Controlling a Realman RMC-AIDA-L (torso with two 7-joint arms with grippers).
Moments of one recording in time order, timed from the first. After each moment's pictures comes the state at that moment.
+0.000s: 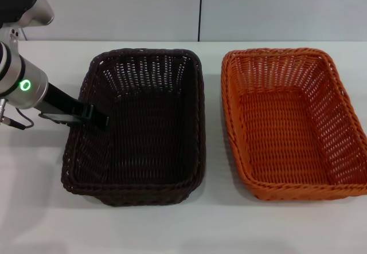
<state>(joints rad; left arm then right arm) -0.71 -2.06 -2.06 -1.13 2.73 -1.44 0.28 0.61 2.03 0.15 -0.19 -1.13 -1.16 0.49</state>
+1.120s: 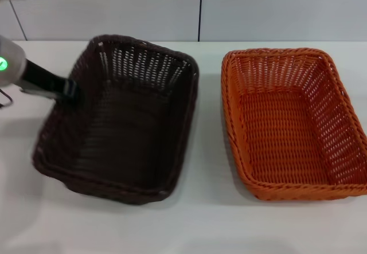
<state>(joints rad) -0.69 -2.04 -2.13 -1.29 2.73 -1.50 0.34 0.61 2.03 0.15 -0.20 -1.13 -1.15 0.49</state>
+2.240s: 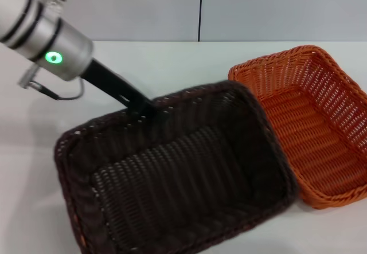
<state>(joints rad) -0.93 -1.99 -2.24 -0.92 2.49 -1.66 0.89 0.60 2.03 0.14 -0.19 -1.11 -1.15 0.49</state>
